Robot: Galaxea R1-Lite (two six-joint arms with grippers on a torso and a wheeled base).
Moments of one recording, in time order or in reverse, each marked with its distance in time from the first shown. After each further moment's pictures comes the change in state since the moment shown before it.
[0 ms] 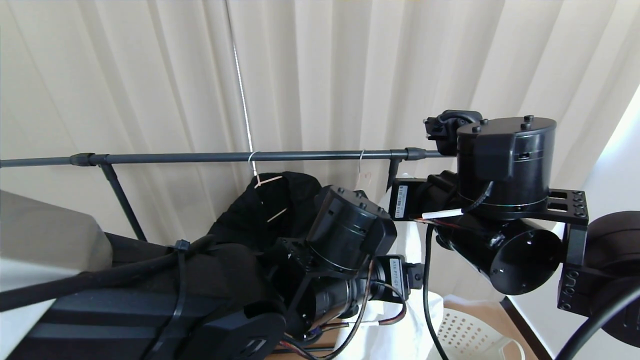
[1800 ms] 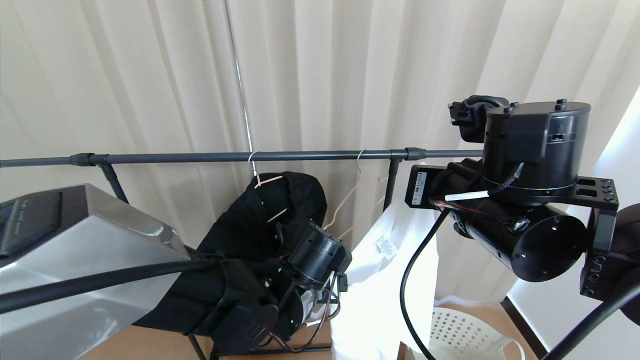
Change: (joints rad) left arm 0.137 0.118 0.139 0.005 0.297 0.023; right arm -0.052 -0.041 0.003 0.001 -0.010 -0.006
